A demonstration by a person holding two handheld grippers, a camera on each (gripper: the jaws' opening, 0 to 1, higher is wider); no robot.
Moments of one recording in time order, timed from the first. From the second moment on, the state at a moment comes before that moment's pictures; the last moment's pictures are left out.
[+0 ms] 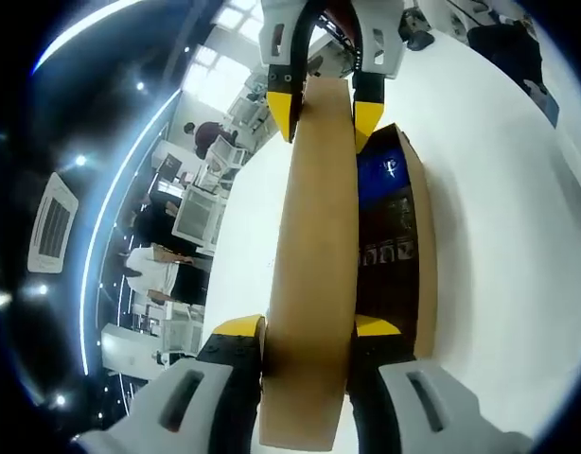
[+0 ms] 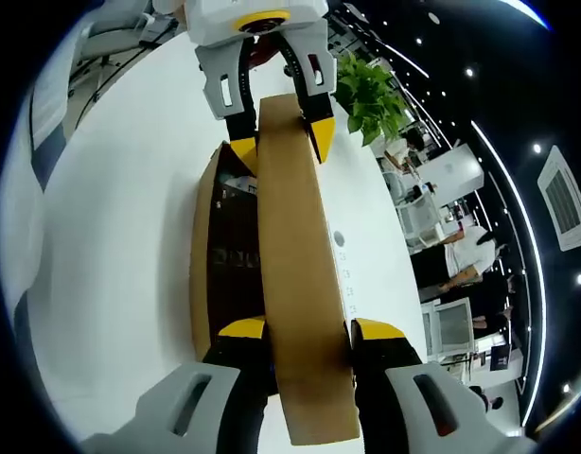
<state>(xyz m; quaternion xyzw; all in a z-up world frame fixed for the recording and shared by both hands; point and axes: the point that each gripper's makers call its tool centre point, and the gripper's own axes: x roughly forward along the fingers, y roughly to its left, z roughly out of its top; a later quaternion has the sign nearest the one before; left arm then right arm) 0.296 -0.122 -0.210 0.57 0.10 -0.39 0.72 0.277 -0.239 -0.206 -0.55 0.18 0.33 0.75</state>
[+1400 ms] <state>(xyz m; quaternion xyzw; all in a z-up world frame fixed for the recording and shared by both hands) 0.331 -0.128 -0.179 0.55 0.09 -0.38 0.73 0.311 -0.242 -0.174 -0.55 0.17 0.32 0.75</state>
